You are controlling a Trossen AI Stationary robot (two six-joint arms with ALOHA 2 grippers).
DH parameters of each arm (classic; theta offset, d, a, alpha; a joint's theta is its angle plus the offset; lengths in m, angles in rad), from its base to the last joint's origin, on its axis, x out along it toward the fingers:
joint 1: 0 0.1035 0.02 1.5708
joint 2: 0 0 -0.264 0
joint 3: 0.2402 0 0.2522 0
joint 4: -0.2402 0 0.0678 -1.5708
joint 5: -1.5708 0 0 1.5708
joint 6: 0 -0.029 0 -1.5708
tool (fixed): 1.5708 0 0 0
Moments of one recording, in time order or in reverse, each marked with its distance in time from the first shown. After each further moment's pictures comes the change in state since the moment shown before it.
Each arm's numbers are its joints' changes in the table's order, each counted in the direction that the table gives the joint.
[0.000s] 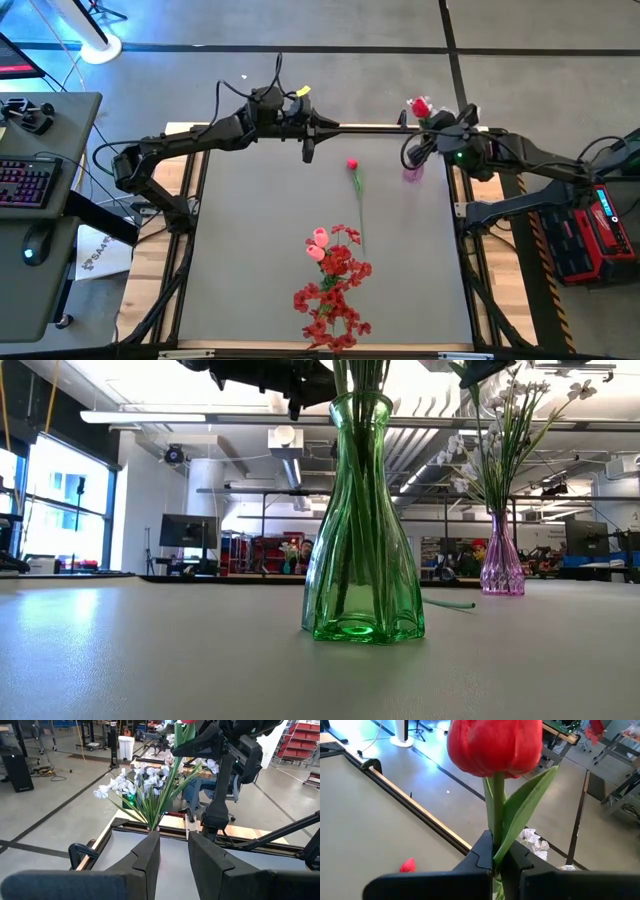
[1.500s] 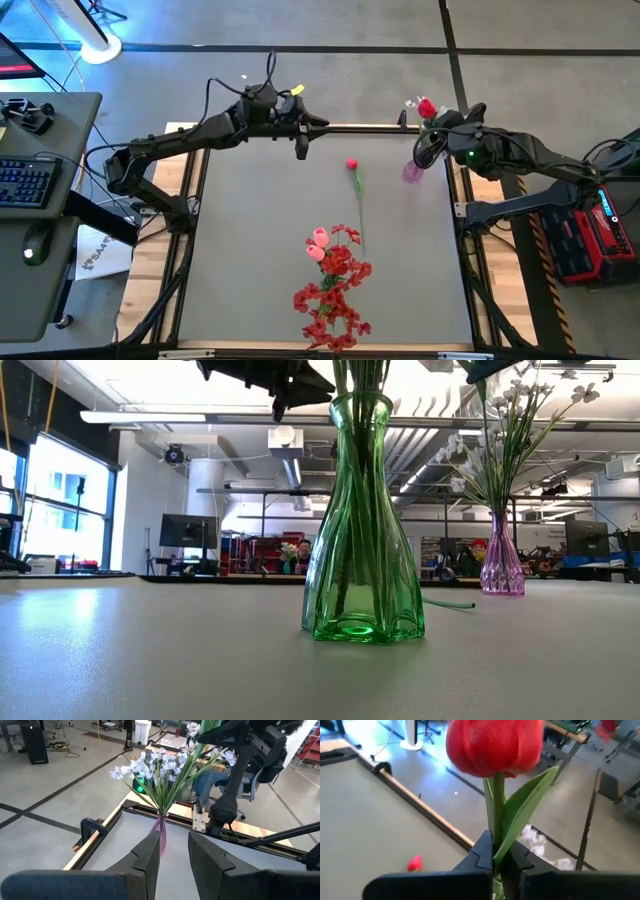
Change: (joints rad) left arm 0.012 0.066 -0.001 -0.147 0.066 0.079; right arm -0.003 0.048 0.002 -0.029 0.051 -0.004
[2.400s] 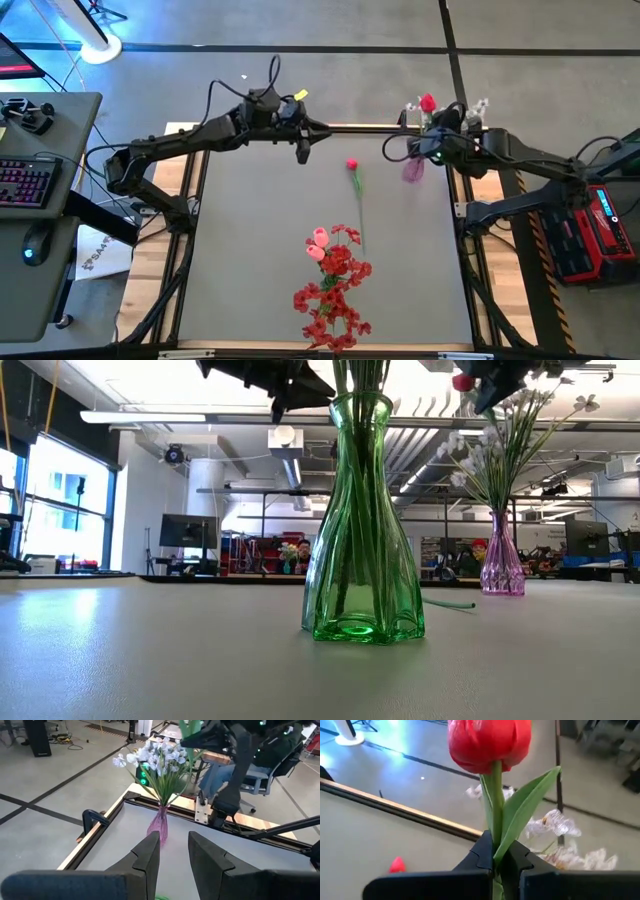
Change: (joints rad) left arm -0.028 0.000 0.000 -0.044 0.042 -0.009; right arm -0.085 -0.121 0.000 -0.219 -0.069 -0.499
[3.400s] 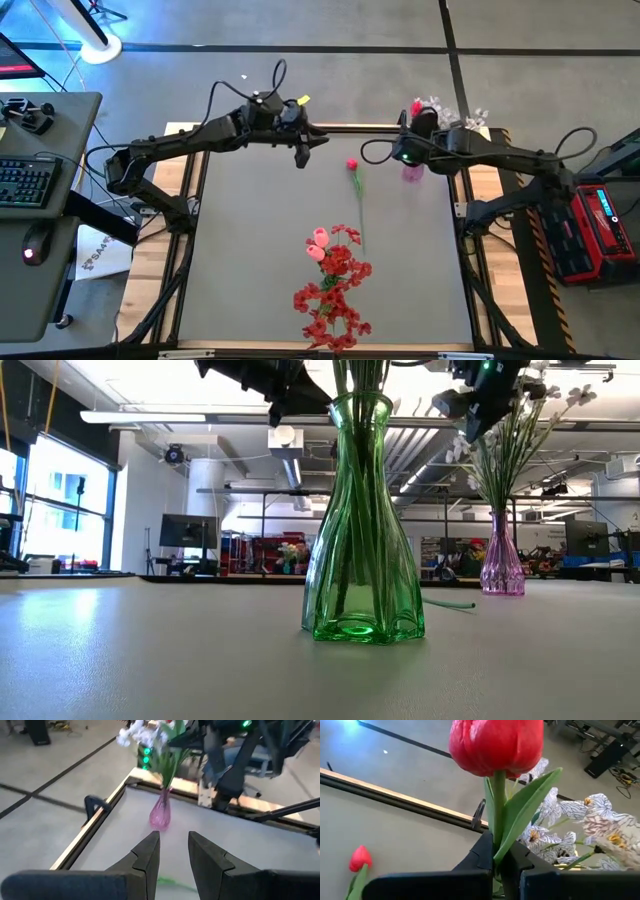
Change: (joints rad) left arm -0.005 0.000 0.000 -0.083 0.015 -0.045; right arm -0.048 -0.183 -0.002 -0.080 -0.029 -0.120
